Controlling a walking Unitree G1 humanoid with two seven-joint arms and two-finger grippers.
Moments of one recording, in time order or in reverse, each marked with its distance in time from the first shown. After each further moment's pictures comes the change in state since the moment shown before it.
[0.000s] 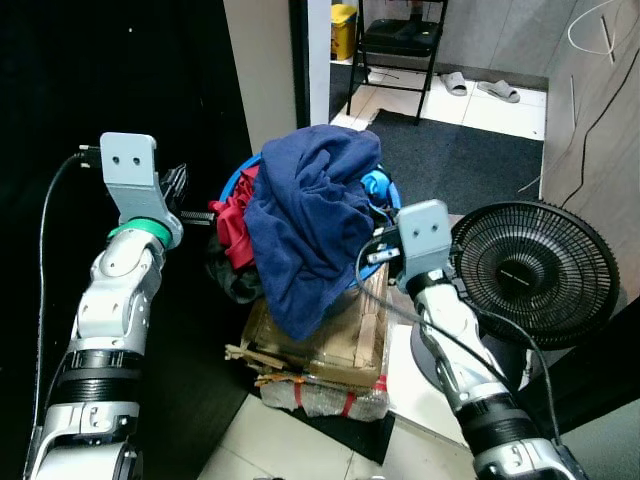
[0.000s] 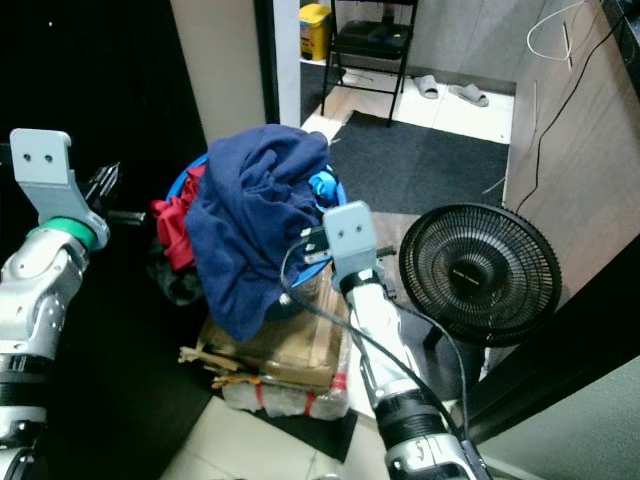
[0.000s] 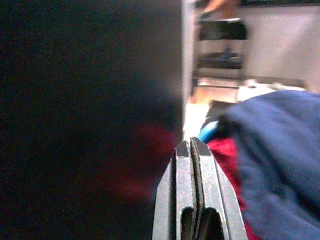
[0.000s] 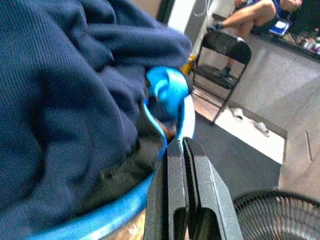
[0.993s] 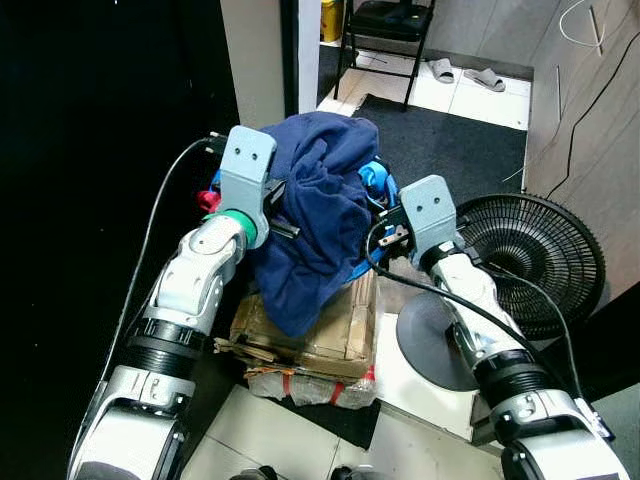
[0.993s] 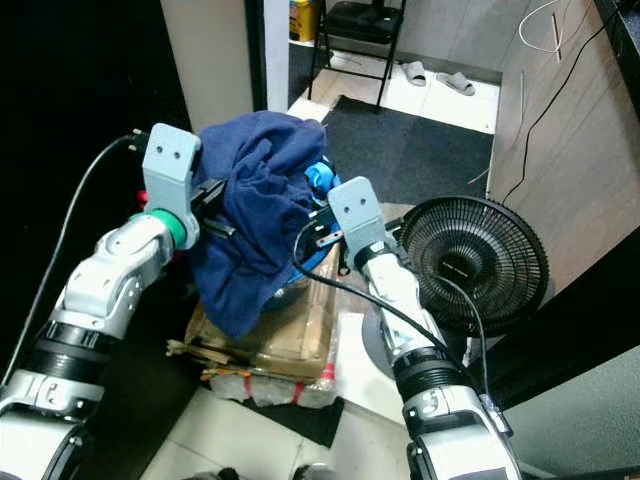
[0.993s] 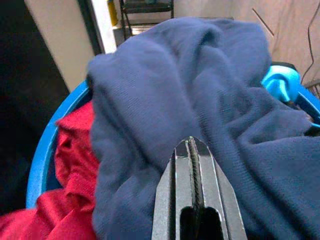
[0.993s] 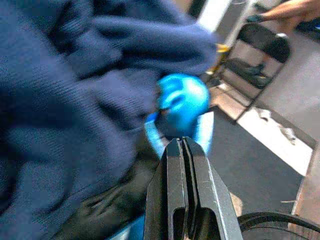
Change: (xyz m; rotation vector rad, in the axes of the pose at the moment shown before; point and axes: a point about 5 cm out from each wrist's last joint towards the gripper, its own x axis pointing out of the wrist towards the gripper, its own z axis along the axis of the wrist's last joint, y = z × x) left arm 0.036 -0.076 -0.016 0.009 0.193 -0.178; right arm 0.041 -0.013 0.018 -0.009 -0.002 0.195
